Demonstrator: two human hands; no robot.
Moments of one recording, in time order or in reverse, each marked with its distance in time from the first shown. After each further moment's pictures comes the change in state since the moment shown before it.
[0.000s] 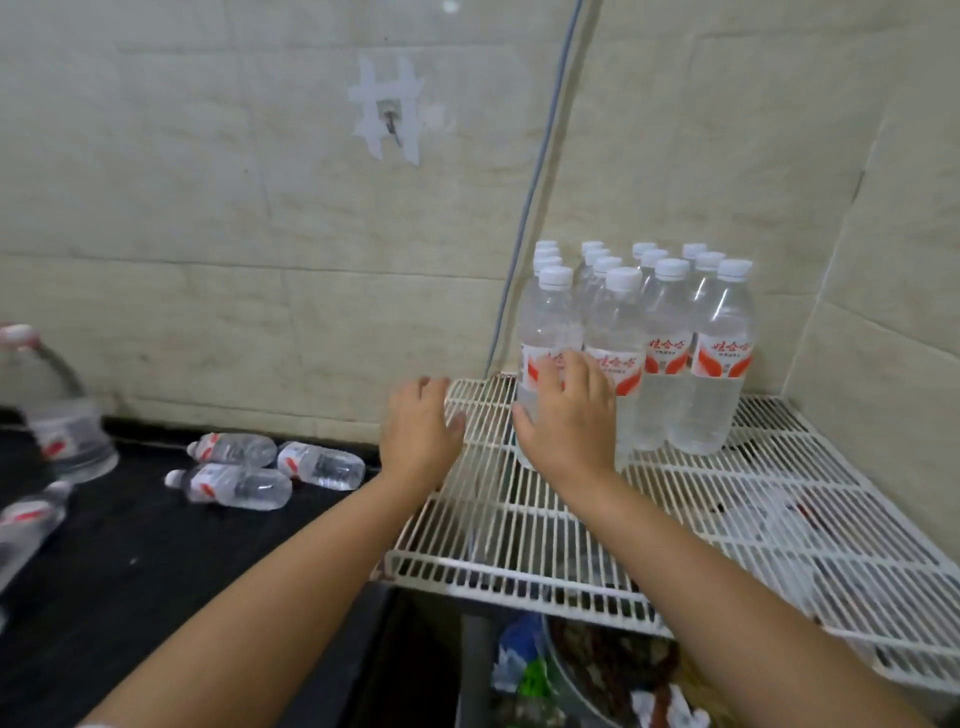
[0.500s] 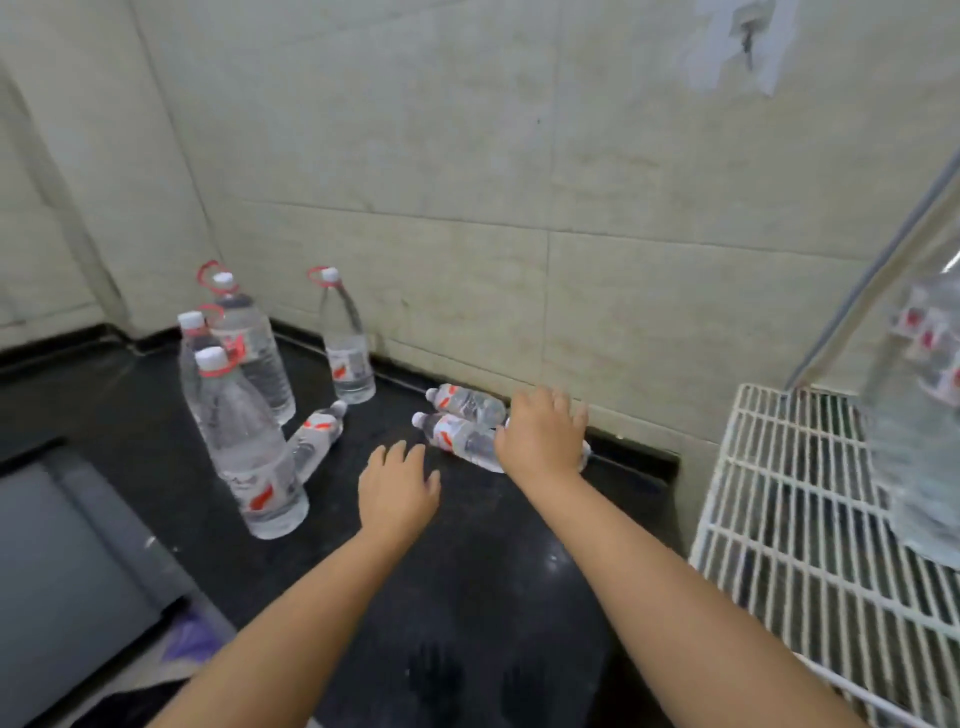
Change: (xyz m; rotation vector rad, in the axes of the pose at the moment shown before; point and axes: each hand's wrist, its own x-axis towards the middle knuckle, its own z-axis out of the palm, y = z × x) left_hand -0.055 -0.274 -0.083 0.424 -0.051 -0.506; right_hand 0.000 -0.260 0.151 0.198 -0.494 -0.207
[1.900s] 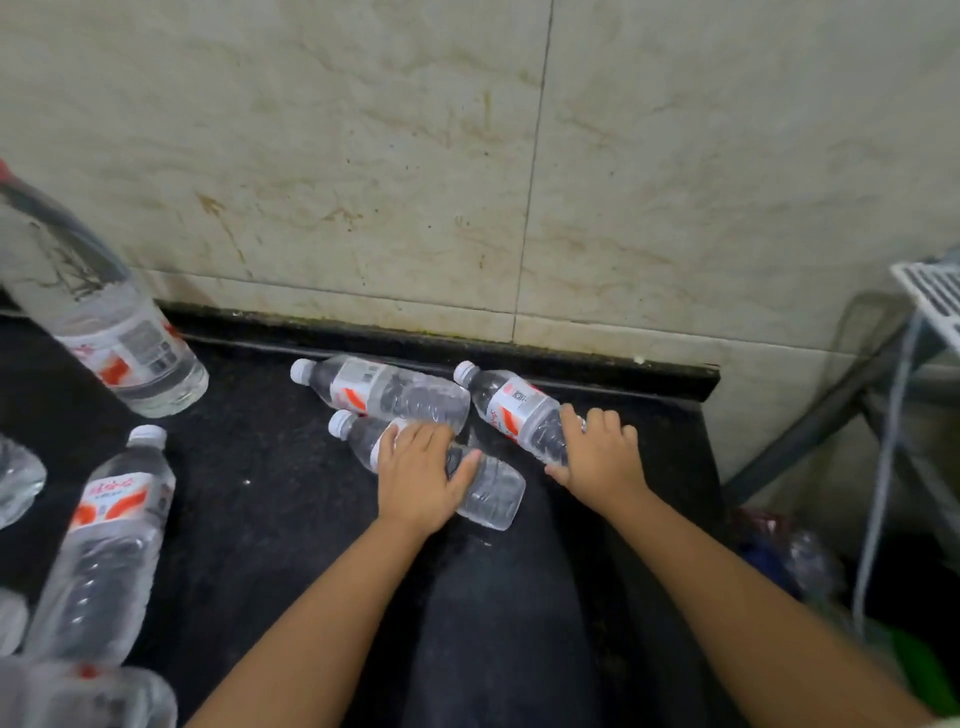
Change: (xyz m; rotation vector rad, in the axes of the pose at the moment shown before) left_hand 0.207 -0.043 0.209 -0.216 -0.273 0.531; right_hand 0.103 0.084 0.217 -0.333 -0.407 0.369
